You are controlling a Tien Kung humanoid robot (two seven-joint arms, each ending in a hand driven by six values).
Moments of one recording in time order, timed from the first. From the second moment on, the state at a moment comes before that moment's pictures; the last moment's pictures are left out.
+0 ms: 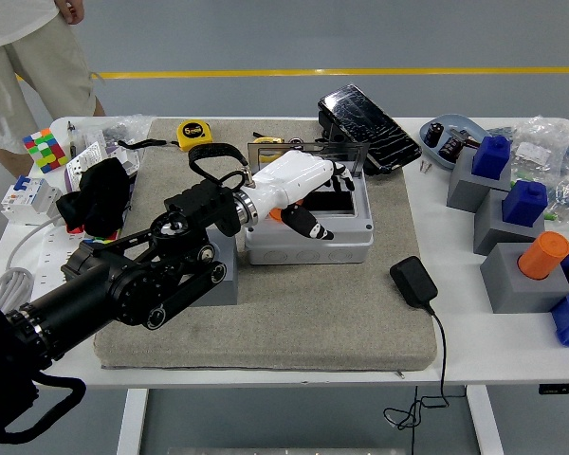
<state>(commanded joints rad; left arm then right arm) -0.82 0.00 -0.60 -0.87 1.96 0.15 -0.12 0.06 -0.03 1.51 0.18 -1.57 0.08 -0.29</state>
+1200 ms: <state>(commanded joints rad) -0.43 0.09 -0.97 -1.35 1.98 0.02 0.07 0.04 -0.03 1.52 0.18 -1.55 0.08 -0.28</state>
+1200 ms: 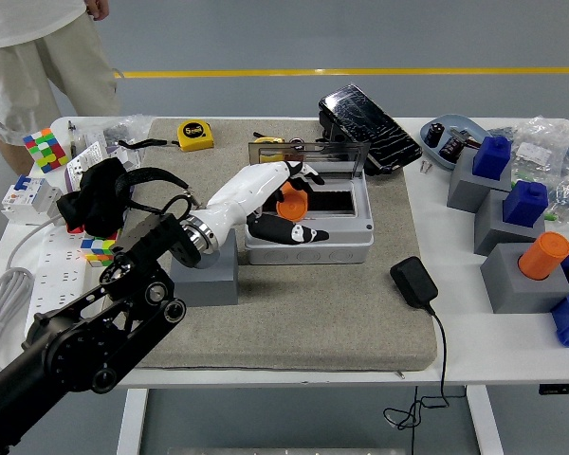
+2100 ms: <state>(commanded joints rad) -0.37 0.09 -1.07 -1.39 1.96 0.06 0.02 0.04 -0.03 1.52 0.18 -1.55 0.08 -0.28</state>
